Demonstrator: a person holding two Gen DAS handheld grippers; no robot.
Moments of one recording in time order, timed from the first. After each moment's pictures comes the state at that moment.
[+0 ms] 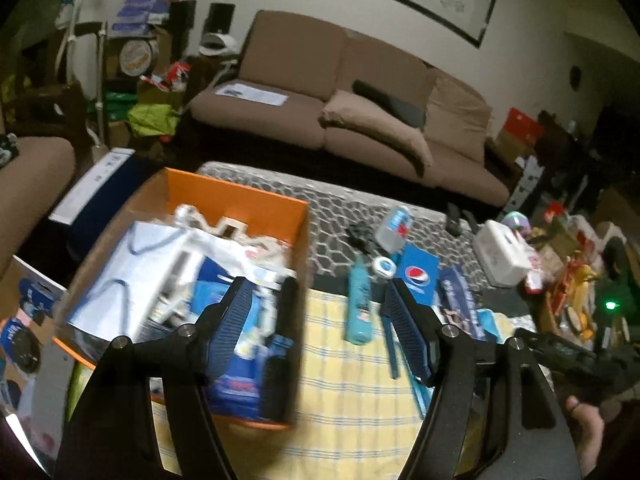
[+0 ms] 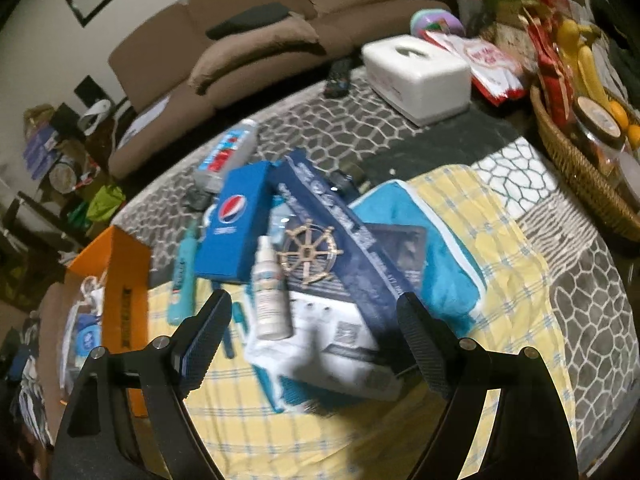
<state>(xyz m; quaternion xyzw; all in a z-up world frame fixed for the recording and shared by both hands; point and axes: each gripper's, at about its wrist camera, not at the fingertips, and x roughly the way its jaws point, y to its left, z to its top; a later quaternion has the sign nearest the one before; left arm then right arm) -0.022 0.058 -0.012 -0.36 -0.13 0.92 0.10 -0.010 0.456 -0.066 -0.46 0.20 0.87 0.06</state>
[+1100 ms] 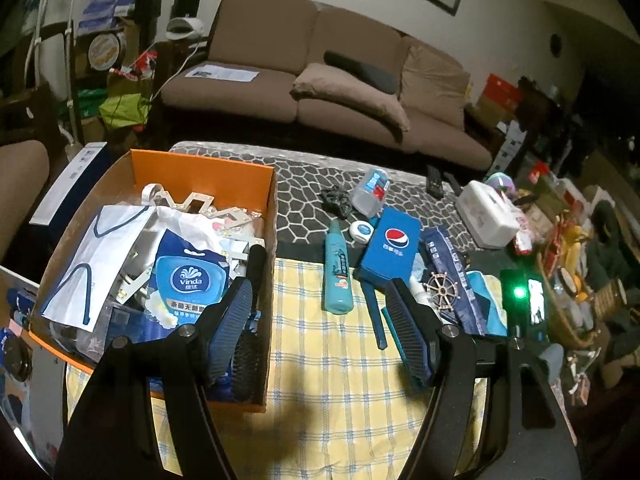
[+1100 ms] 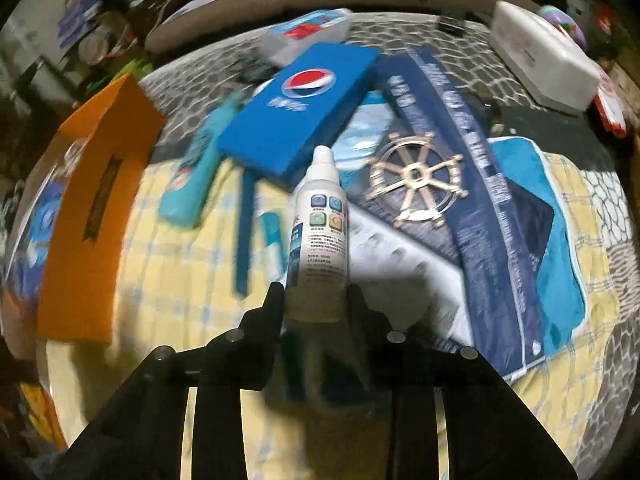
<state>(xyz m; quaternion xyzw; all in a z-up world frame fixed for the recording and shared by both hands) -0.019 0.084 -0.028 -0.39 -0.09 0.91 0.13 -0.036 0.355 -0.135 -0.56 0.05 0.82 -0.07</state>
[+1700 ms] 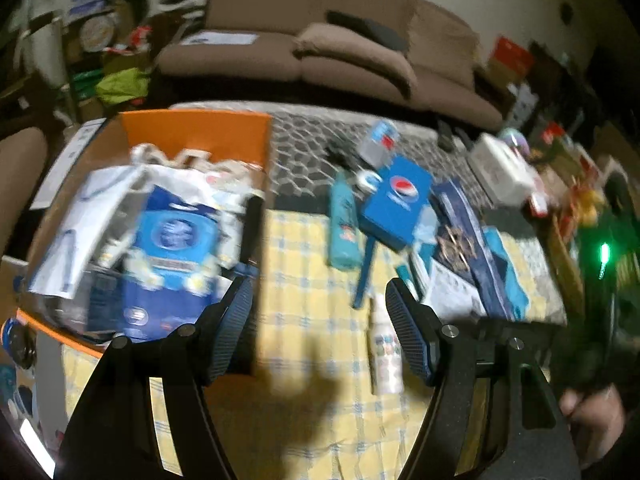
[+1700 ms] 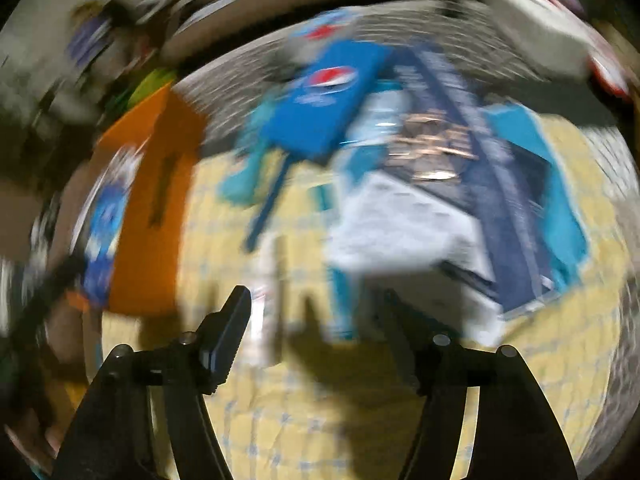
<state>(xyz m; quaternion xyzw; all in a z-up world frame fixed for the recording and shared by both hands) -0.017 0.112 -0.064 -0.46 -0.05 0.88 0.14 -0.006 0.380 -0.109 -0.57 0.15 0.81 -0.07</state>
